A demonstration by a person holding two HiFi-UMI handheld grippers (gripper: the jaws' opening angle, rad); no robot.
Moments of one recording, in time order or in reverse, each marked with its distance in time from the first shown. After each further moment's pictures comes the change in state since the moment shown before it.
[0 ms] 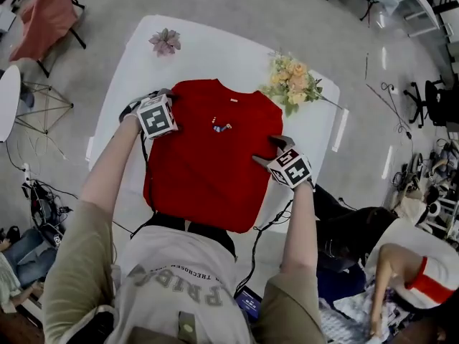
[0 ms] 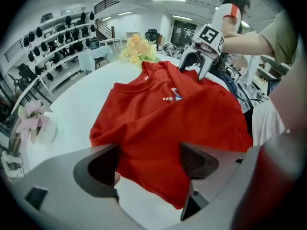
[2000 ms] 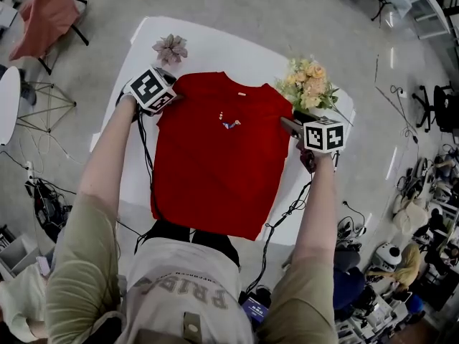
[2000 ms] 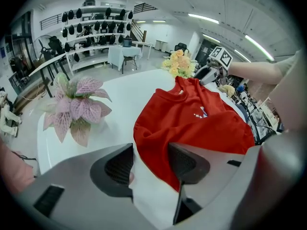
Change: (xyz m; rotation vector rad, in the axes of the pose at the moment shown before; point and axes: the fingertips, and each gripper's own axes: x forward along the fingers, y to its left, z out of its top) left arm -0.018 0.123 0.000 -0.299 -0.101 0.050; right arm 0.000 -0.141 0.075 0.453 -0.170 -0.053
